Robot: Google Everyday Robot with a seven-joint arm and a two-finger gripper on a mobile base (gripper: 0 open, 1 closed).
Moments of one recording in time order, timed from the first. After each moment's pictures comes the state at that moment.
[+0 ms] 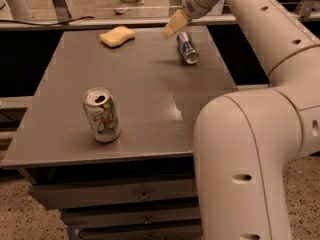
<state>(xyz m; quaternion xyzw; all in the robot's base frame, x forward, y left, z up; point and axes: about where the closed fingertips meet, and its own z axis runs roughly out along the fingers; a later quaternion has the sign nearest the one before) 0.844 -0.095 0.919 -0.37 0.85 0.01 0.36</state>
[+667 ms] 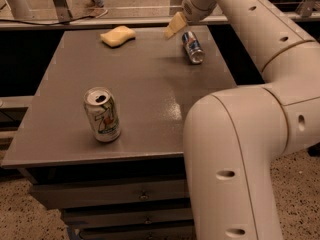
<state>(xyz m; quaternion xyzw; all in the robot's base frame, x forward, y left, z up) 0.849 -0.113 0.905 -0.30 0.89 -0.01 0.34</state>
